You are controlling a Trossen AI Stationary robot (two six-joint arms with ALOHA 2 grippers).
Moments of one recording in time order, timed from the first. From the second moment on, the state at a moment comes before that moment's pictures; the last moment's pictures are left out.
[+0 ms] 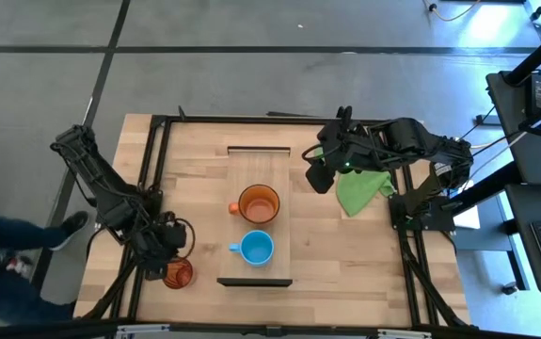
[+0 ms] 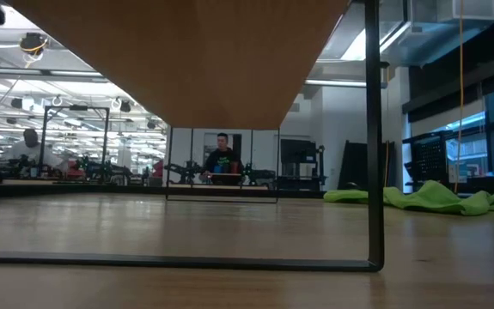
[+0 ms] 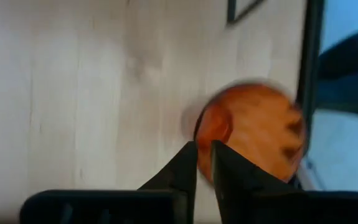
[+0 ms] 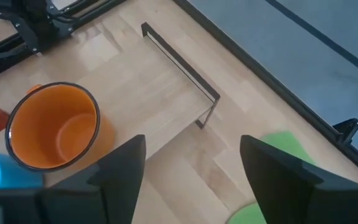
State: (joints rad) left arm -0.84 1.13 0.96 -1.03 -0.12 -0.95; right arm 0.14 1.71 2.26 -1.55 0.49 0.70
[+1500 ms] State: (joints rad) left arm -0.76 1.23 0.87 -0.96 -0.05 -0.92; right arm 0.14 1.71 2.26 -1.57 0.48 0.71
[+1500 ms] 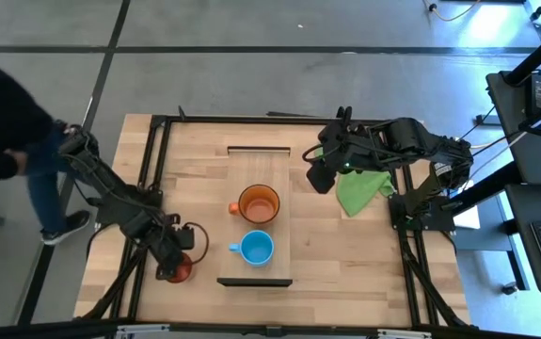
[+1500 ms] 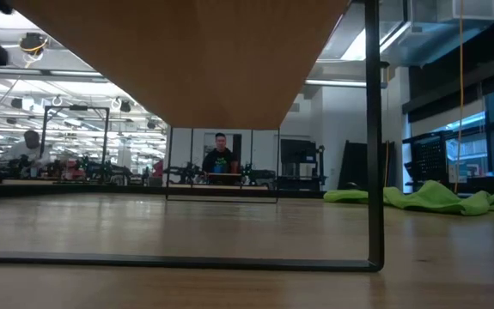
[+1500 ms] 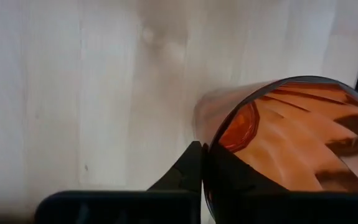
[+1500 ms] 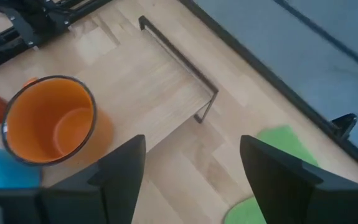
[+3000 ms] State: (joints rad) left arm 0.35 1.67 1.96 -1.38 0.07 0.08; right arm 0.41 1.68 1.94 -1.57 0.61 1.35
